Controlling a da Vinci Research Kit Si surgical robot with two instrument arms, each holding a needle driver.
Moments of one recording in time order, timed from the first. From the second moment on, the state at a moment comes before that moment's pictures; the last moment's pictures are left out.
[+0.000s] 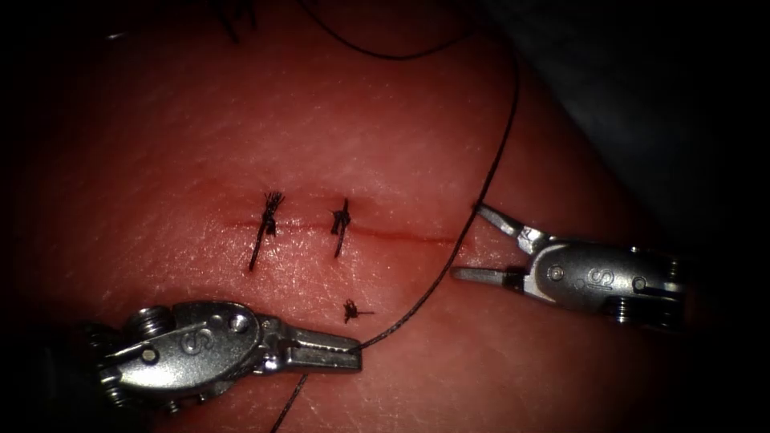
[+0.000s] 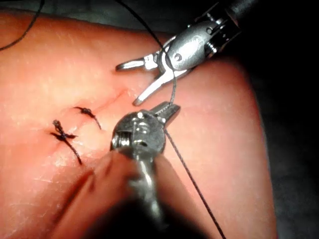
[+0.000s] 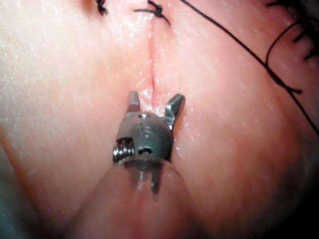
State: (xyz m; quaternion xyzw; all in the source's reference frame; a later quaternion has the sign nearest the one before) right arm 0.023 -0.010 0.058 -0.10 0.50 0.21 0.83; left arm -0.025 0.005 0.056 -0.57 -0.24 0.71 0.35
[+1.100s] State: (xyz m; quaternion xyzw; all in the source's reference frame) right arm 0.023 -0.011 0.058 -0.10 0.50 0.21 0.84; left arm -0.034 0.028 0.068 -0.61 -0.05 0.72 0.32
